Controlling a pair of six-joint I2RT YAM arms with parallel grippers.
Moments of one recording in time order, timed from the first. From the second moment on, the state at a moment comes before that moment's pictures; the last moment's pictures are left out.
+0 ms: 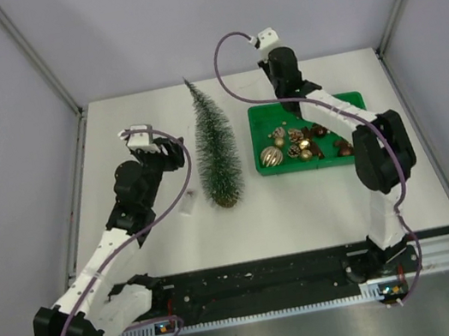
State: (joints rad) left arm -0.38 0.98 0.65 0.34 -0.08 -0.16; right arm 0.42 1.97 1.59 0.14 0.41 -0.29
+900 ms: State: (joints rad) left arm -0.35 0.68 0.55 0.22 0.10 -0.26; right arm 0.44 1.37 1.07 -0.08 0.77 -0.24
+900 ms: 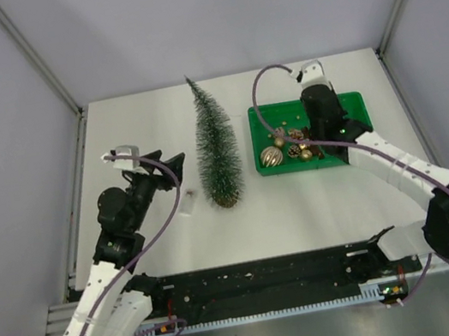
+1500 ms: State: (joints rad) left arm -0.30 0.60 0.64 0.15 0.34 -0.26; right arm 1.16 0.94 1.06 -0.62 0.94 -0.10
